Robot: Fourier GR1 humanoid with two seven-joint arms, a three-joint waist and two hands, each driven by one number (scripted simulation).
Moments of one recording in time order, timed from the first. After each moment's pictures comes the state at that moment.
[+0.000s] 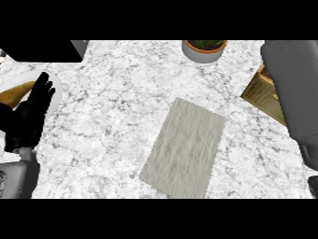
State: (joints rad) left arm -0.21 0.19 0.16 -1.47 -0.05 0.04 0.16; right arm -1.09 -0.26 -0.10 -0.98 0.72 -0.33 0.70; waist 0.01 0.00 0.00
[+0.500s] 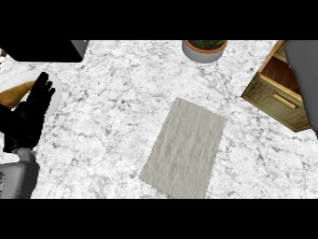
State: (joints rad) left arm -0.20 0.19 0.16 -1.49 -0.04 0.04 0.16; right arm -1.11 -0.36 -0.20 -0.72 0.67 -0.35 0.52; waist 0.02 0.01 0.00
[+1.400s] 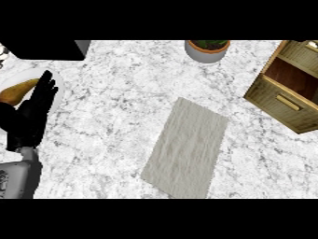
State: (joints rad) left arm -0.21 0.18 0.14 -1.50 -0.06 0.04 0.17; right arm -1.11 -0.57 0.01 -0.53 0.94 -0.31 0.22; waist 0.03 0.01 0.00
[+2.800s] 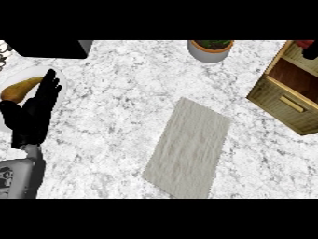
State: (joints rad) left arm -0.23 0.17 0.14 -1.47 -0.06 0.04 0.16; right arm -1.21 -0.60 -0.01 -0.16 1.07 -0.25 0.16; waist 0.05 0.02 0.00
